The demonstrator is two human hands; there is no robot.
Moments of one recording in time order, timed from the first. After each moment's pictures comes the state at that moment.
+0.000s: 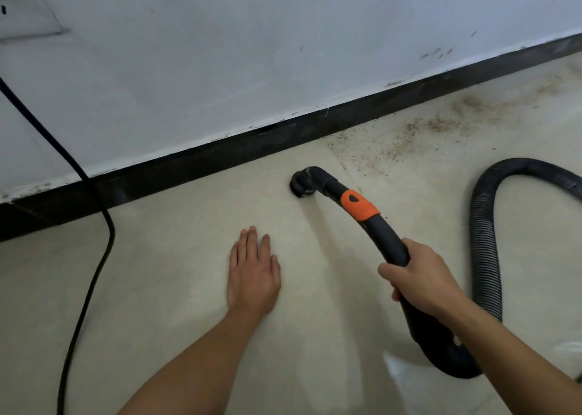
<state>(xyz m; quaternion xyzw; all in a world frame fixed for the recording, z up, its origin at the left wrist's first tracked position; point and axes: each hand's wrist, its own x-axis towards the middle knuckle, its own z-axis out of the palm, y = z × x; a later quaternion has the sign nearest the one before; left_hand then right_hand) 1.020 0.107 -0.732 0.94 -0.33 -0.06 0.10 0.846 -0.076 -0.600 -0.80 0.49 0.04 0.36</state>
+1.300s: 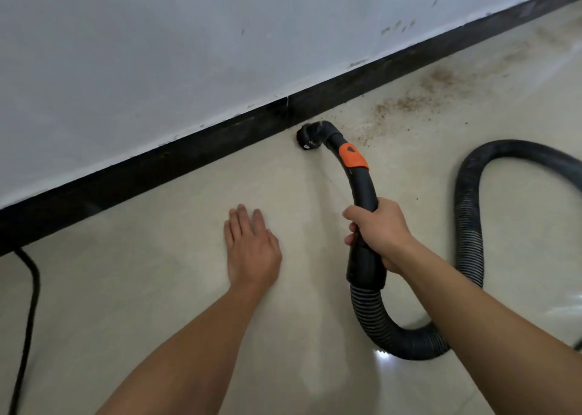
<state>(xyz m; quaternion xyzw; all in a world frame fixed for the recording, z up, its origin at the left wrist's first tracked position) 1.026 0.026 -0.735 0.93 -0.34 -0.05 0.12 0.895 -0.123 -0.625 -0.59 0.55 -0.11 0.58</state>
